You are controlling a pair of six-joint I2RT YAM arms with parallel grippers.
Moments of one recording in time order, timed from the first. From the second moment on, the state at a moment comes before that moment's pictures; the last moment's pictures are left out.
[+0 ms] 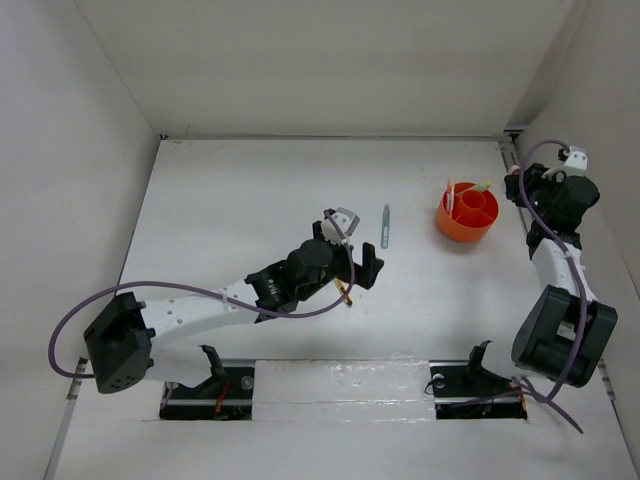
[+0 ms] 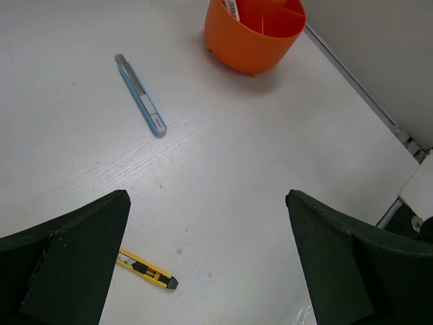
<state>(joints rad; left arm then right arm) -1.08 1.25 0.79 0.21 -0.28 -0.41 -0.41 1.33 0.87 0.30 -0.45 0.20</state>
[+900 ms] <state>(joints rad) -1.08 1.27 0.79 0.22 -0.21 -0.40 -0.46 1.58 0.85 0.53 -0.54 0.32</state>
